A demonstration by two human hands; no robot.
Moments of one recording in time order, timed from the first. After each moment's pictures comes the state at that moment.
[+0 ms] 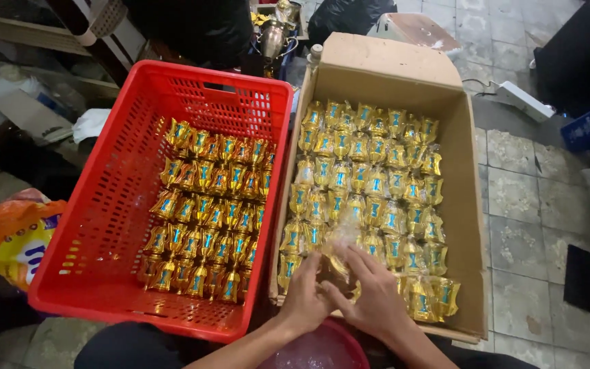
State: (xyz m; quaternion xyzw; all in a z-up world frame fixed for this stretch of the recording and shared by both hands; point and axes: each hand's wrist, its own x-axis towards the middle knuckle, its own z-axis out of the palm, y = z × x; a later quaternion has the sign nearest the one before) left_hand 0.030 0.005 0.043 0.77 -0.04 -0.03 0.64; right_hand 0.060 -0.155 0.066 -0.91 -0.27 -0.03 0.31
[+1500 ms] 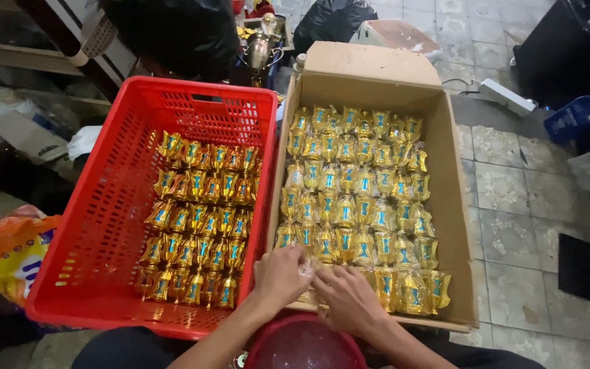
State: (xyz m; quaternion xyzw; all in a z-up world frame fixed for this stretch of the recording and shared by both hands) left_hand 0.062 0.037 0.043 0.96 0.00 -0.11 0.25; right_hand 0.054 -0.153 0.011 -0.90 -0.43 0.06 0.03
